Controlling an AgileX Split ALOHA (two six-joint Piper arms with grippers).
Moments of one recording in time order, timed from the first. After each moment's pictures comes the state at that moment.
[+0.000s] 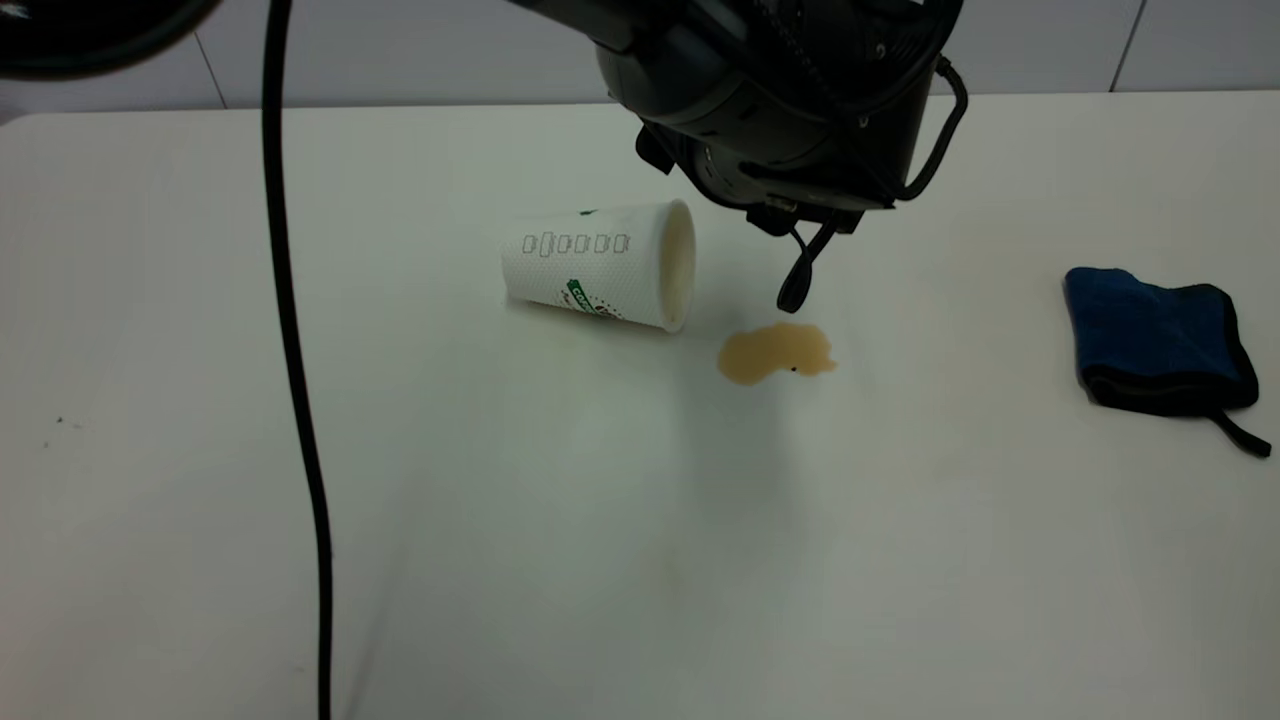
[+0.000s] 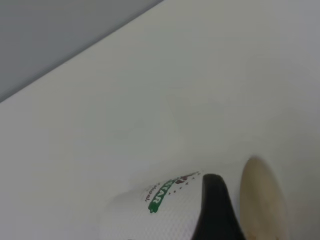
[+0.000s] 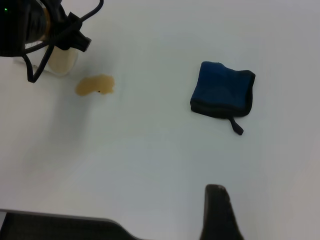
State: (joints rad) left arm -0.90 2.56 -1.83 1.24 0.71 -1.30; right arm 0.10 -0.02 -0.47 -0.03 1.11 0.09
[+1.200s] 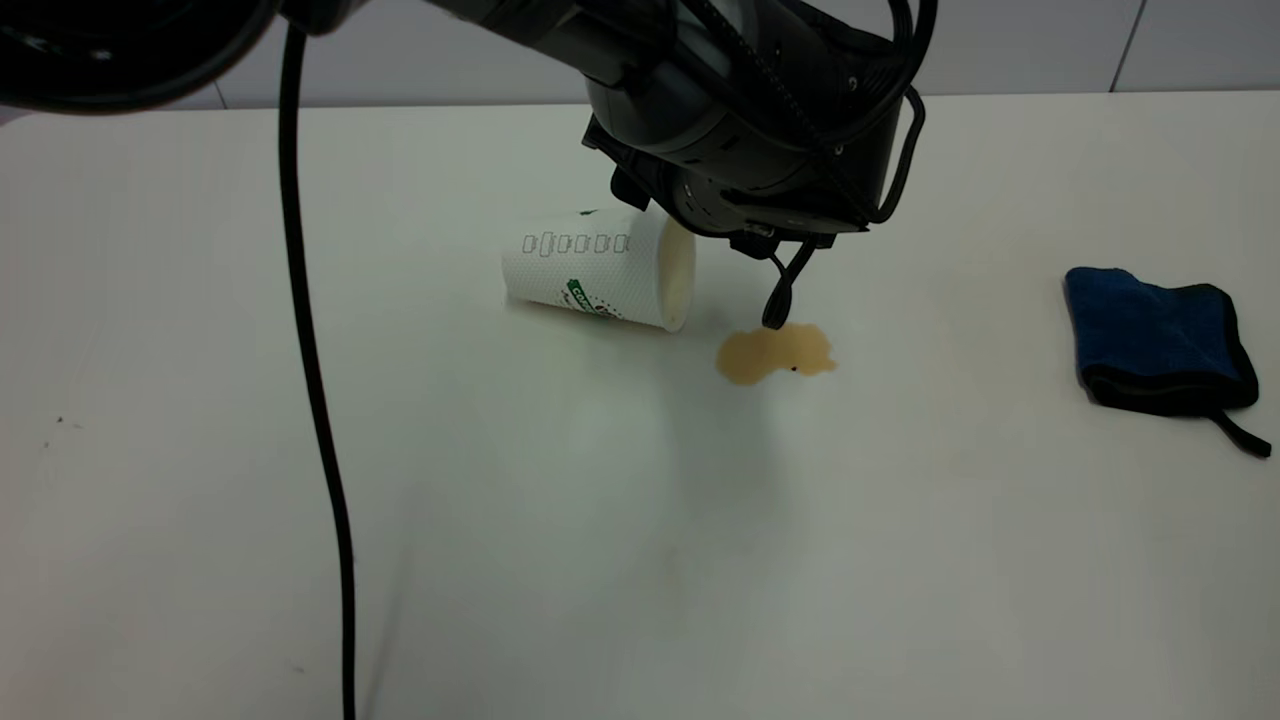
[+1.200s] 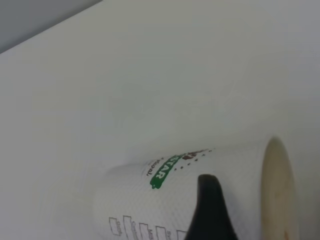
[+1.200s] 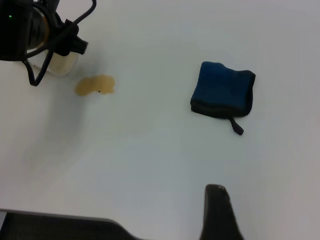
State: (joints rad) left arm -0.87 2.59 -1.83 1.21 0.72 -1.39; right arm 0.10 -0.02 -0.47 -0.03 1.11 0.09
